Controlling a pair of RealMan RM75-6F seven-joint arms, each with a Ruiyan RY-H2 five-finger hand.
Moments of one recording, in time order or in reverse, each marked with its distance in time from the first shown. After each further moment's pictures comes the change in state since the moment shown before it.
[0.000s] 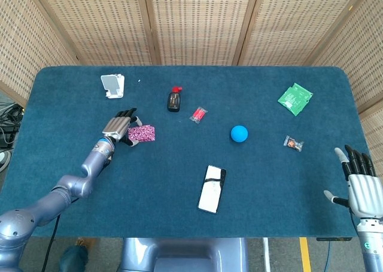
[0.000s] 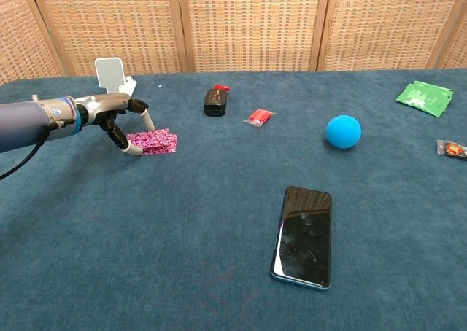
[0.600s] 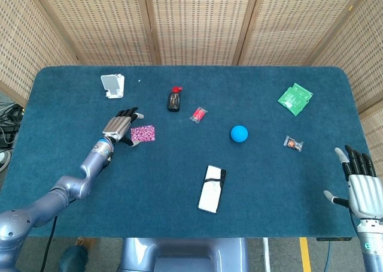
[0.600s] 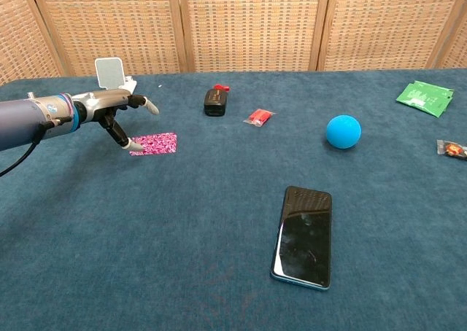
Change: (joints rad) left arm 0.015 0.025 0.003 -0.046 0.035 0.038 -0.027; right arm -0.003 0.003 -0.002 -0.005 -0.005 0.008 0.001
